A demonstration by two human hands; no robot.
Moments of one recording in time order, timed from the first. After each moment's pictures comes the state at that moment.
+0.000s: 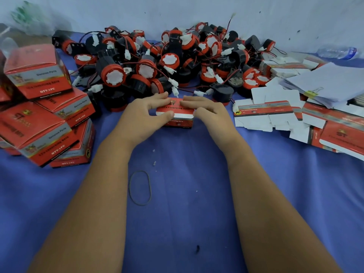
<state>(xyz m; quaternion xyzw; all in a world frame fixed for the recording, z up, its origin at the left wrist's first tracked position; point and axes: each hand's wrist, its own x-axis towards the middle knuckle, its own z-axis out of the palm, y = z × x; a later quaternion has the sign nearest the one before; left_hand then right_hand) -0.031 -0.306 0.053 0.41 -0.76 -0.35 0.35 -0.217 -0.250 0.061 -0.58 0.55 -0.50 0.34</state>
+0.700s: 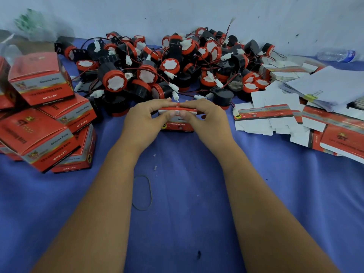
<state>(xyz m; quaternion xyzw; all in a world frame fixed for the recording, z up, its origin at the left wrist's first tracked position) -0.040 -0.306 0.048 0.38 -0.74 -0.34 0.44 -0.209 -0.258 0.052 -0.63 0.57 -0.50 0.15</state>
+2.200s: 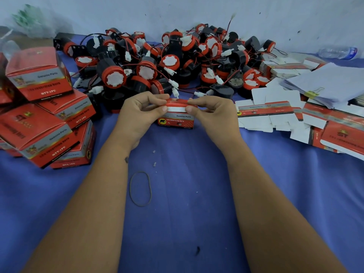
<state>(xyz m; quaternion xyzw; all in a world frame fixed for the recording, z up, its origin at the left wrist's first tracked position) -0.037 -0.311 0.045 0.32 -0.62 -0.52 0.50 -0.218 -0.258 0.055 -0.57 0.60 -0.54 0.17</state>
